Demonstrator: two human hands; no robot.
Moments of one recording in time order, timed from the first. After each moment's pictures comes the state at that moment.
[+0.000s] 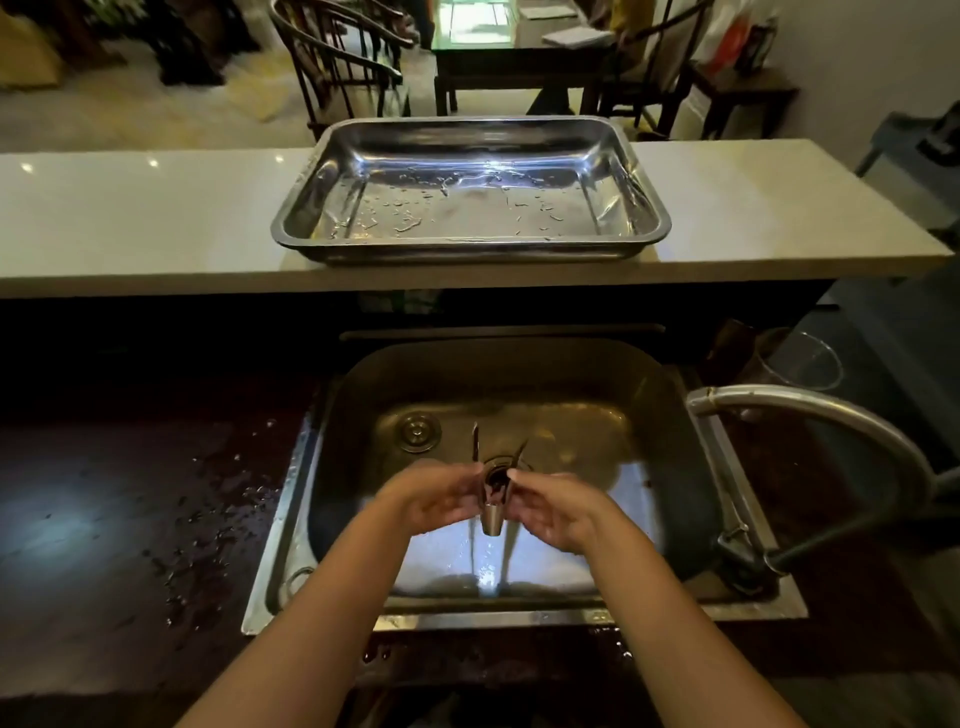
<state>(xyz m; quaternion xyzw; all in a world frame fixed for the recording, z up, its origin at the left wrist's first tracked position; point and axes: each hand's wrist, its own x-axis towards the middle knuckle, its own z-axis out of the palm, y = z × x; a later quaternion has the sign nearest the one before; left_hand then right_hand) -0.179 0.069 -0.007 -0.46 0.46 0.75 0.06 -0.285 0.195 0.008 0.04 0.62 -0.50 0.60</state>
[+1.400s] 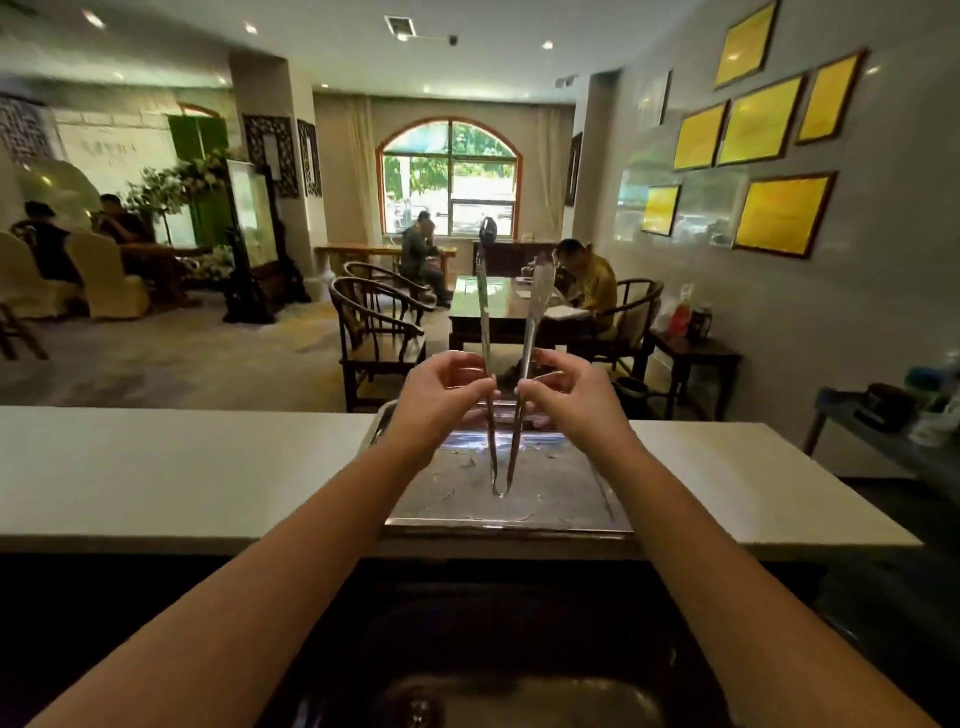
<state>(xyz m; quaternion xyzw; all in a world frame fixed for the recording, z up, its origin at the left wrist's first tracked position) -0.247 -0.044 0.279 -0.18 0.71 0.58 -0.36 -0.368 0.061 0.281 -0.43 0.69 -0.58 0.09</state>
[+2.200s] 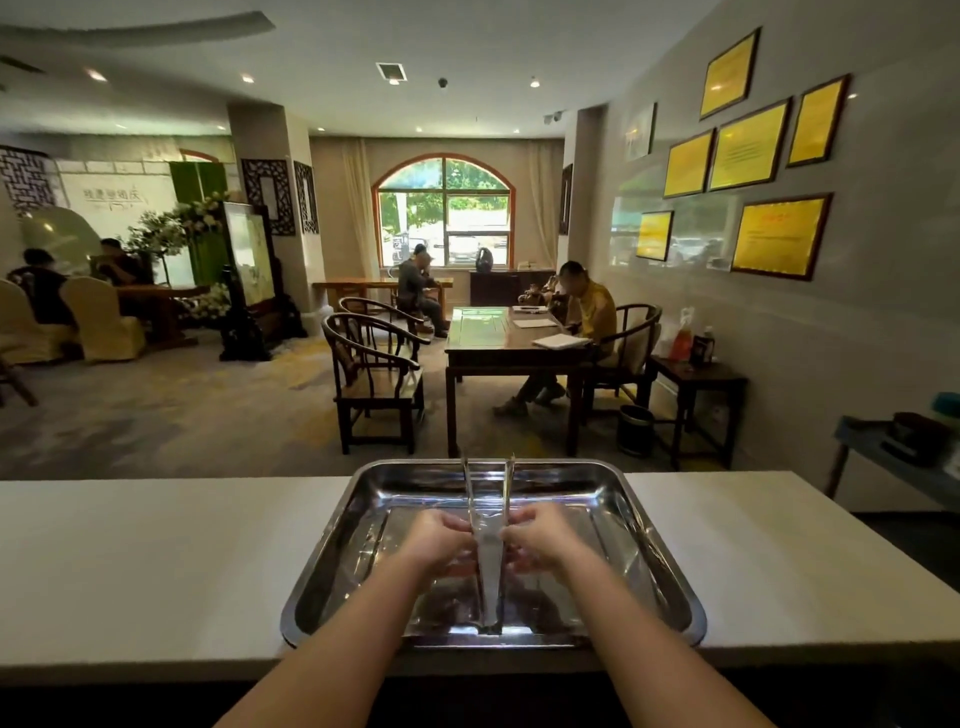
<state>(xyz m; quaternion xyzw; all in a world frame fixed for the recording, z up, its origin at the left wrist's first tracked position) -0.338 -0.116 0.178 -0.39 0.67 0.62 -0.15 -0.442 -0.022 0.181 -0.27 0.79 -0.47 0.30</state>
